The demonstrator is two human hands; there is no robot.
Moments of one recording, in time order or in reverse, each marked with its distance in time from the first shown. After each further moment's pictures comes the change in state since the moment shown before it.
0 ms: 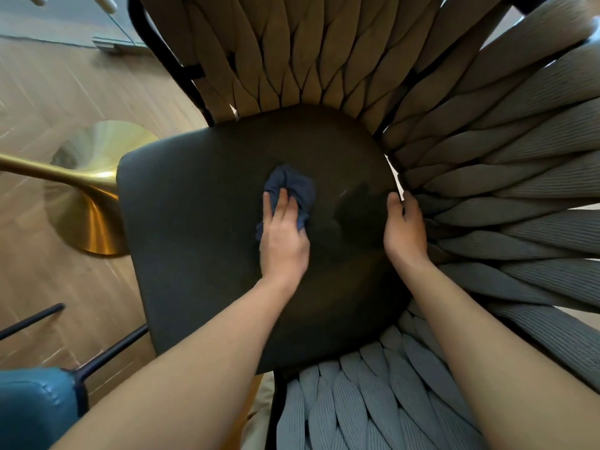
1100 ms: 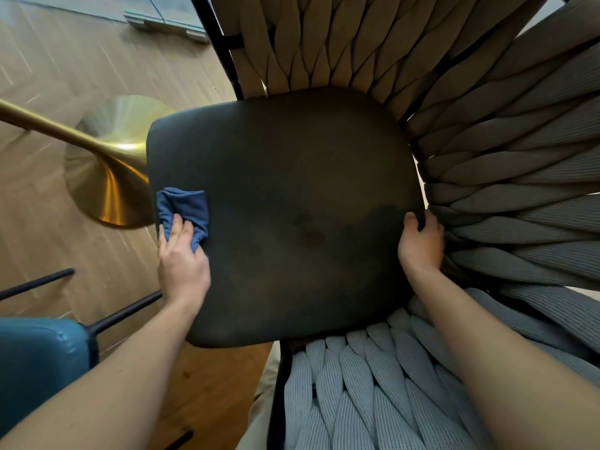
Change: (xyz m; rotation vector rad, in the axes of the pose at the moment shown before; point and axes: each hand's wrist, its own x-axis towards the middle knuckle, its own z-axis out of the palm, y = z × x) left_hand -0.064 -0.154 -0.091 0.143 0.254 -0.290; right_hand -0.034 0.035 0.003 -0.111 0.100 0.037
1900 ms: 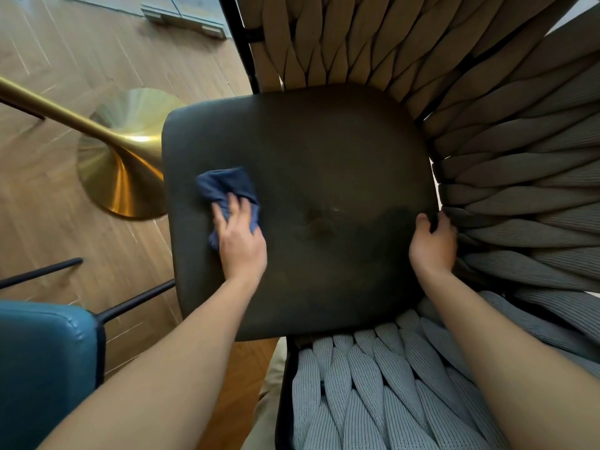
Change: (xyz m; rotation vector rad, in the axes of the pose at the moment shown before) left_hand -0.006 0.053 0.038 -0.072 -0.112 0.003; right_hand 0.000 0.005 0.004 -0.024 0.004 -0.023
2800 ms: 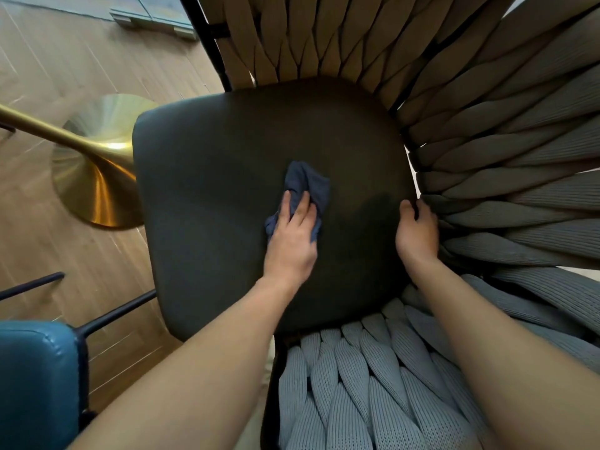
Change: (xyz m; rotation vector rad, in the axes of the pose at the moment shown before) left_hand -0.040 0.065 0.045 0.076 -0.251 0.511; right_hand -0.002 0.002 -0.009 0.101 -0.062 0.025
